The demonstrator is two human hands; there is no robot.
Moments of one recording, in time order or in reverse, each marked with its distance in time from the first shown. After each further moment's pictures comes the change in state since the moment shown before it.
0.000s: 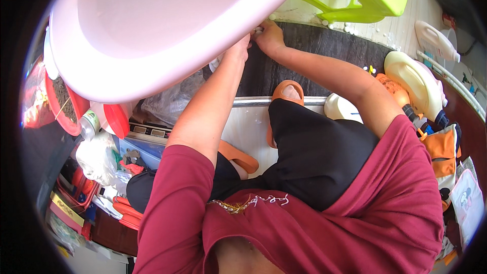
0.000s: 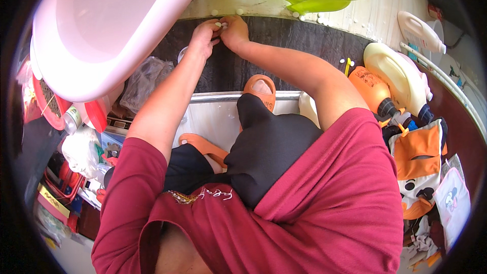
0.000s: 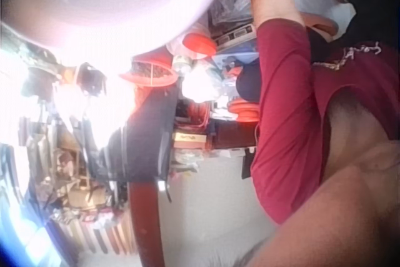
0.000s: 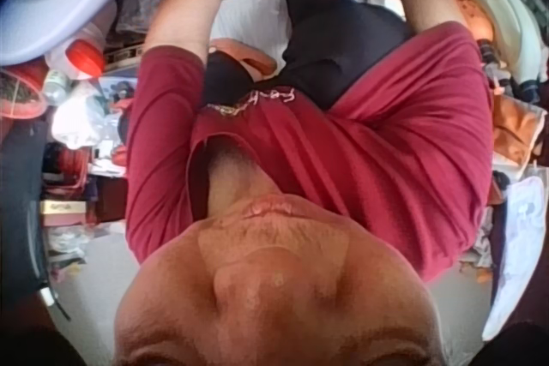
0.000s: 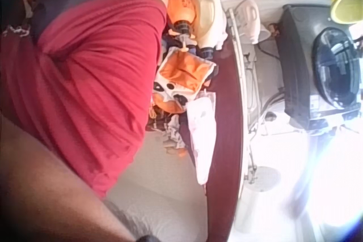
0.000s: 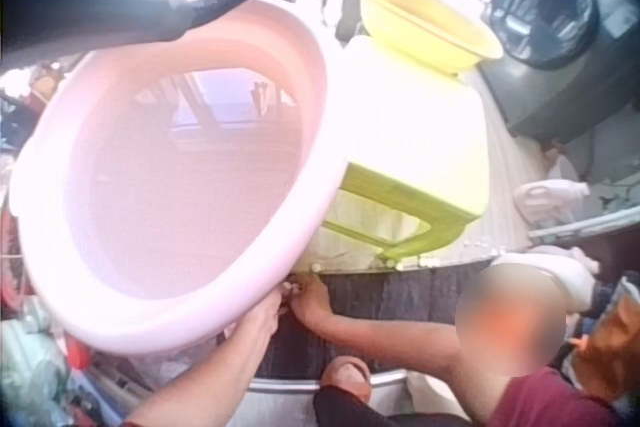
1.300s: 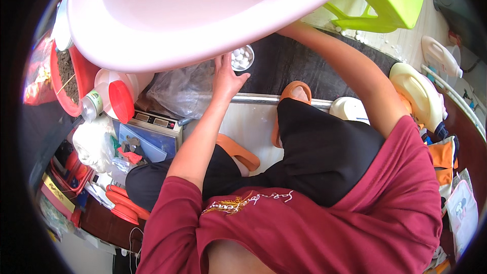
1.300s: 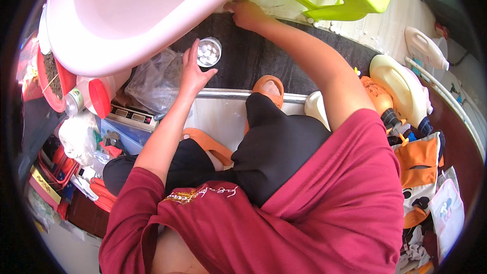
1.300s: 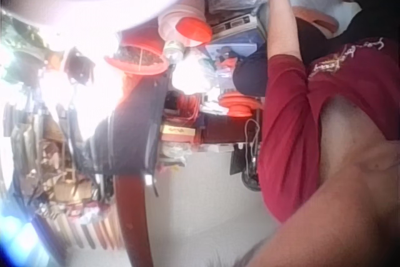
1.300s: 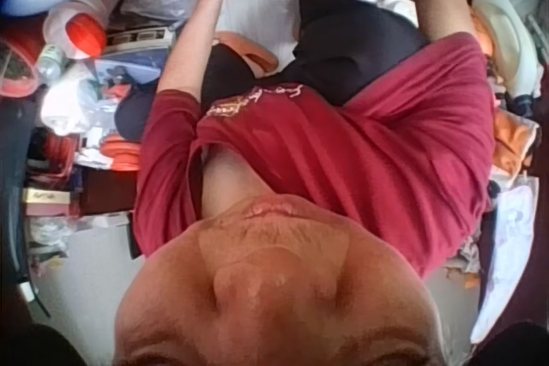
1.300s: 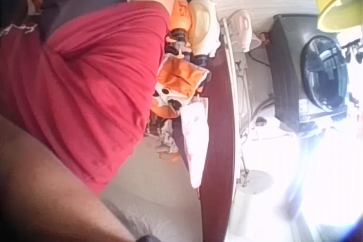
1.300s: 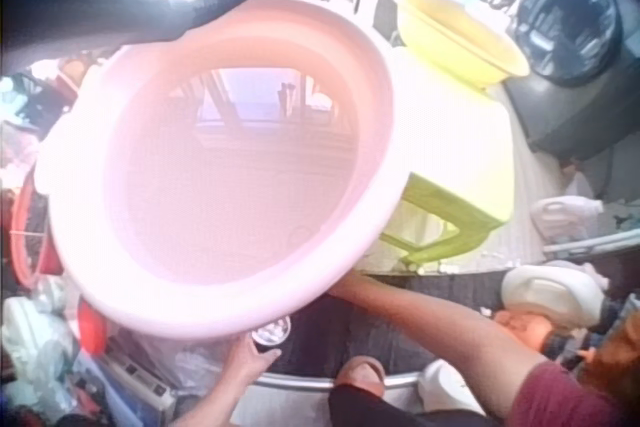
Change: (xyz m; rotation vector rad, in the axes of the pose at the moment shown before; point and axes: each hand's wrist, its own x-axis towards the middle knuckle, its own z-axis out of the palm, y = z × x) left_hand -0.099 -0.039 -0.103 0.899 0.170 0.702; right_hand 0.064 0.013 0.000 -0.101 -0.275 -0.629
